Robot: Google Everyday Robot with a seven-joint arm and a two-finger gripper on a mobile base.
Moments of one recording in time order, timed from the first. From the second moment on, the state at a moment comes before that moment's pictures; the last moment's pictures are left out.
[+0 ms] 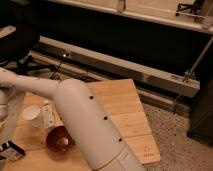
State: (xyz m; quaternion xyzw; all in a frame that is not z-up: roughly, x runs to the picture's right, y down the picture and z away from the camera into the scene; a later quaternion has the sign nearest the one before) arm -0.461 0.206 0.571 -0.41 -0.62 -0.50 0.44
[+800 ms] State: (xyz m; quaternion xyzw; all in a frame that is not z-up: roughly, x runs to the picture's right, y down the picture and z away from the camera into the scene) arm -0.416 0.232 0.567 -0.45 -0.64 -0.42 0.45
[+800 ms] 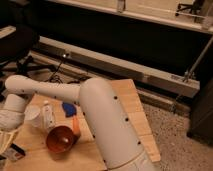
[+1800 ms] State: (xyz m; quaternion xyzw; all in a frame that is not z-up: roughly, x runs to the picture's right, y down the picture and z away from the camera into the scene) arm -0.431 0.250 0.579 -0.32 -0.60 -0.53 0.51
